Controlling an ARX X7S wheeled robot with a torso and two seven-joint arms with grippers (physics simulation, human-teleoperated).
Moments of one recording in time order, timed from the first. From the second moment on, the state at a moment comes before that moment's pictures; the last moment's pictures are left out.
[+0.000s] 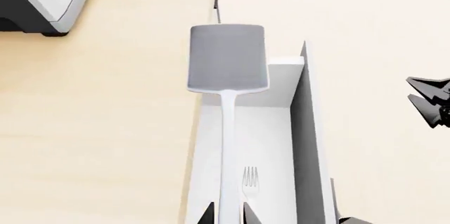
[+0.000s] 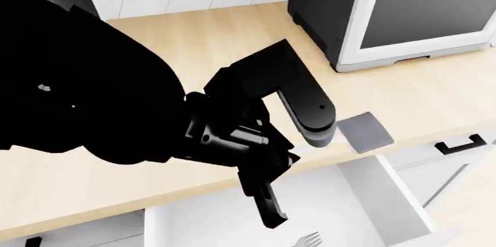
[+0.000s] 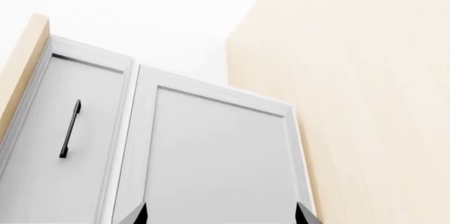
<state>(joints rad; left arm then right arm) -1.91 -0.51 1.38 0.23 -1.88 -0.97 -0.14 -0.37 0.50 -0.66 1.09 2.92 -0.18 -1.15</state>
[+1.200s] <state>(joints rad) -1.72 -0.43 1.49 0.24 -1.81 -0.97 -0.17 -0.37 0.49 -0.61 1.10 2.87 -0.17 -1.14</state>
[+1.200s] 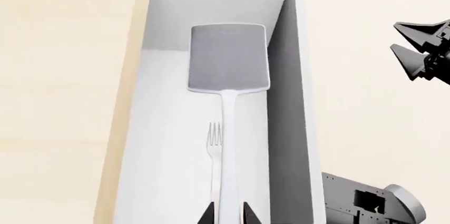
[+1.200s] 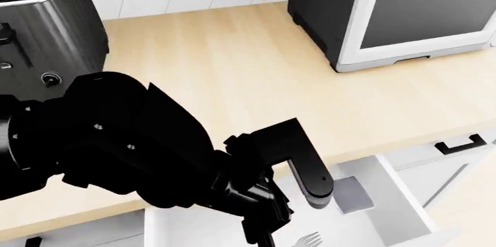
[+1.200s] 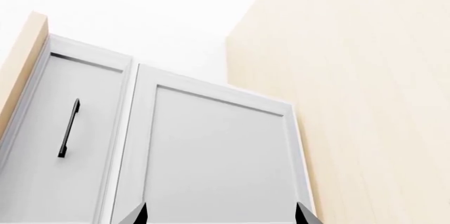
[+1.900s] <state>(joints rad) -1.72 -0.41 1.51 0.14 -1.88 -0.97 -0.24 -0.37 0.49 -0.59 1.10 2.84 -0.17 -1.13</state>
